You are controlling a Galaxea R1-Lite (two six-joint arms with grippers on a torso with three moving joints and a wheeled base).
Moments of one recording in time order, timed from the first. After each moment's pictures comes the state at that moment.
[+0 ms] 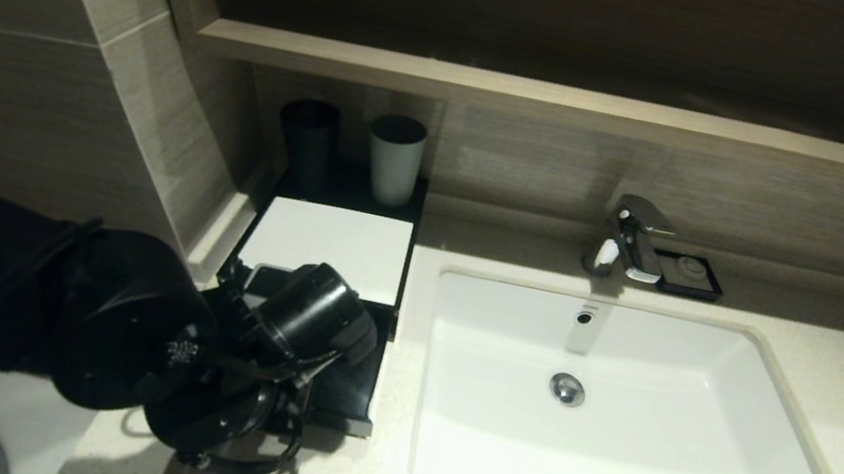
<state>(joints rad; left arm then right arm) -0.78 1.79 -1.08 0.41 0.55 -0.66 -0.01 0.00 0.00 0.01 0.01 -0.05</state>
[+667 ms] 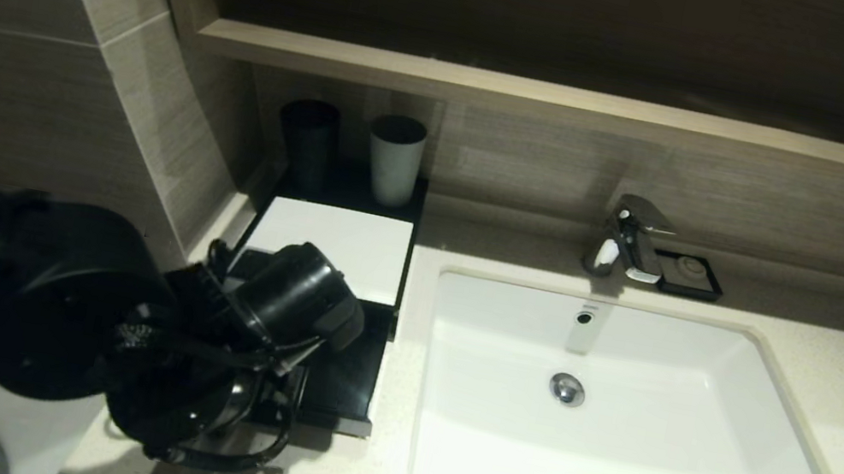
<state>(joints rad) -0.78 1.72 -1.09 0.45 0.55 -0.66 -0.01 0.00 0.00 0.01 0.01 -0.05</state>
